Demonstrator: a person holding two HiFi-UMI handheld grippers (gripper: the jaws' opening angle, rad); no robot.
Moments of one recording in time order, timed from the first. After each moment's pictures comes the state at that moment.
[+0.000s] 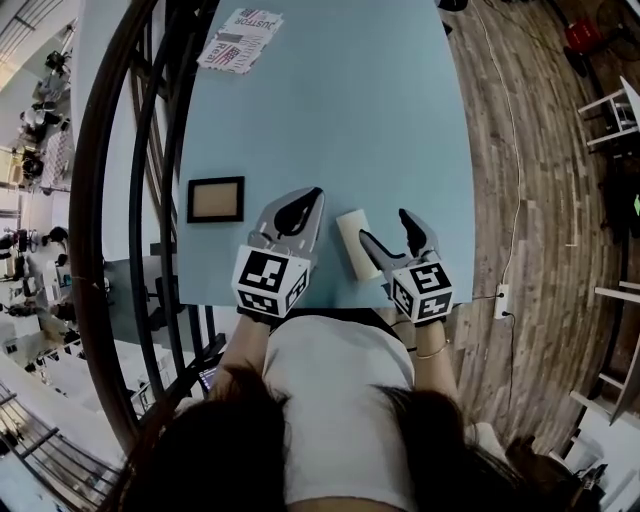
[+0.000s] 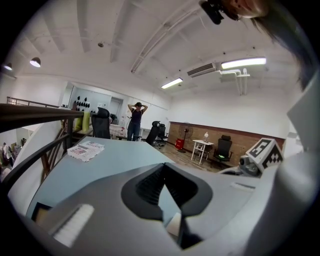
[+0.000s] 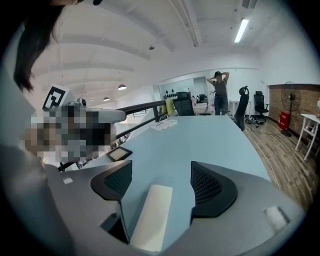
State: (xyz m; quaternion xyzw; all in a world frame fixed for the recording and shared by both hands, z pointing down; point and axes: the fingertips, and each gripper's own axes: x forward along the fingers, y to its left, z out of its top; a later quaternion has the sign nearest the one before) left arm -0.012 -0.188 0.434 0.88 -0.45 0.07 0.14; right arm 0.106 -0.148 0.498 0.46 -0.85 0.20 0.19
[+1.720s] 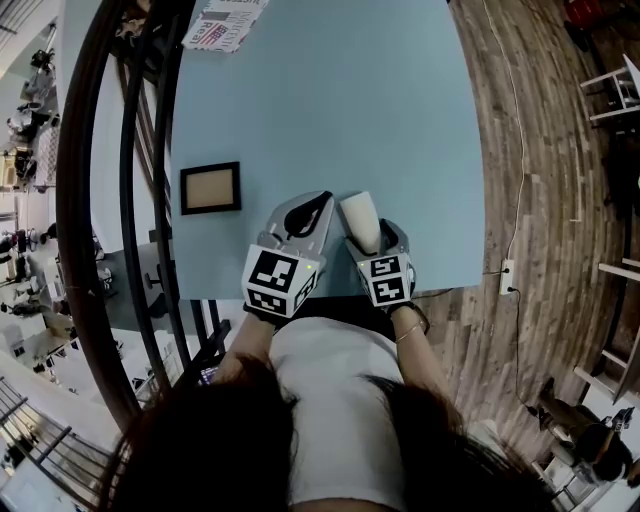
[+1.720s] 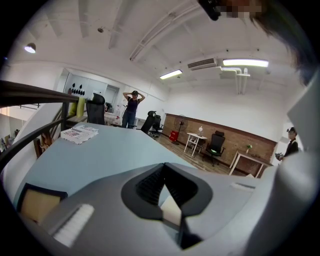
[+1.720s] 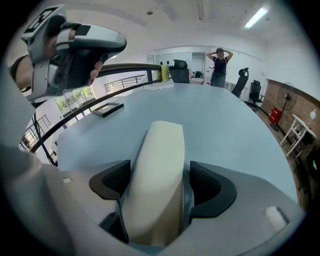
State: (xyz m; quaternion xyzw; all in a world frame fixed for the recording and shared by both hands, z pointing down) left arm 0.000 -0.167 0.491 0.89 -0.40 0.10 0.18; right arm 0.088 -0.099 0.659 0.47 -0.77 0.25 0.34
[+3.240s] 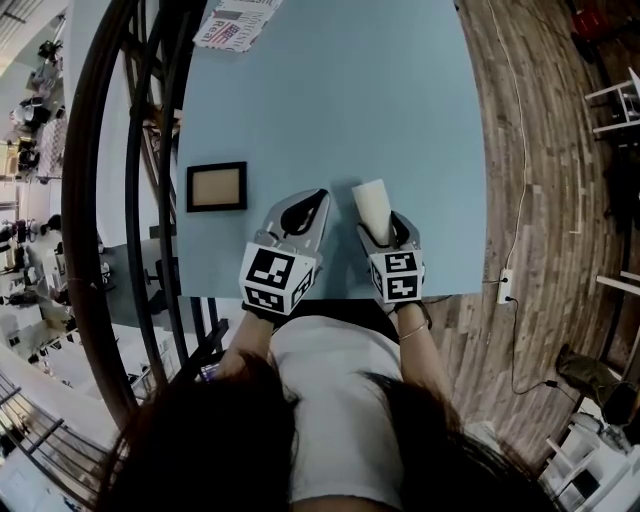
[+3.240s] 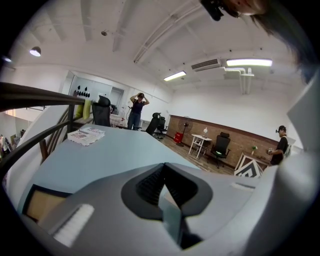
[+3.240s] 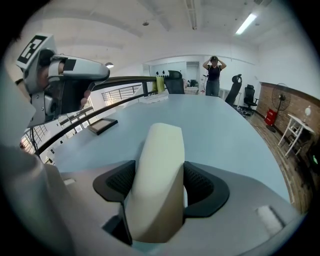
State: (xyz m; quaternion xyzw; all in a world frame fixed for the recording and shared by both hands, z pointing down) left arm -0.019 -0.180 0.487 0.88 -0.43 0.10 0.18; right arm 0.100 -0.138 0.620 0.50 -0.78 0.23 0.30
